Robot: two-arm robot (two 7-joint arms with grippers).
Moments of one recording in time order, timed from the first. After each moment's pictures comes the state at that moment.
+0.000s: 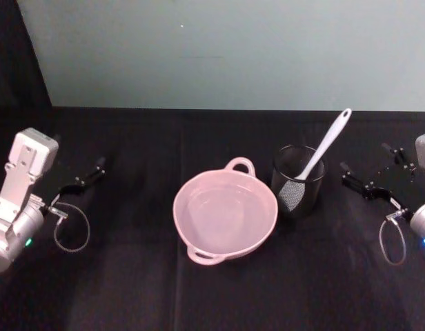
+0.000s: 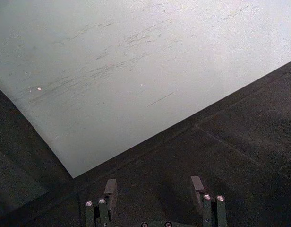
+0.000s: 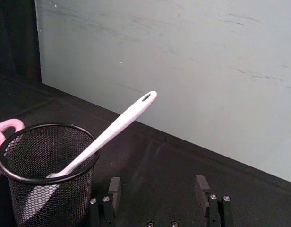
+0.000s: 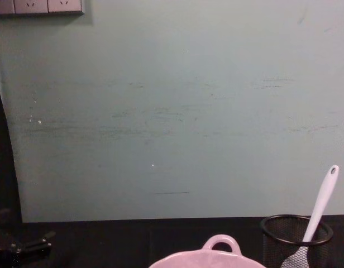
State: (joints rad) left arm -0.20 0.60 0.45 -1.41 -0.25 -0.12 0.03; right arm 0.18 0.58 -0.33 -1.39 0.30 -0.09 0.14
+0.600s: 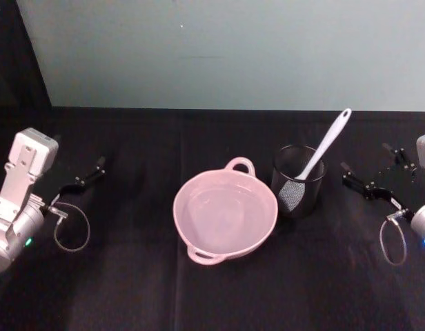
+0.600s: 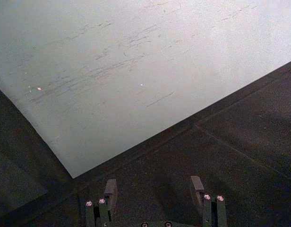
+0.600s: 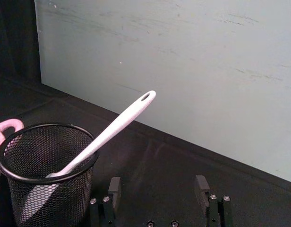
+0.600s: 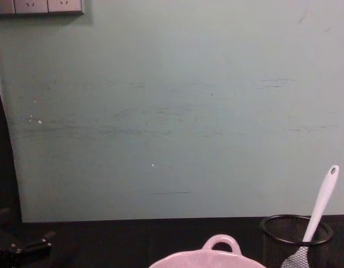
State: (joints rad) left arm -0.20 0.60 0.45 -1.41 -0.25 -0.12 0.03; right arm 0.18 0.58 -0.33 -1.38 0.31 -0.10 0.14
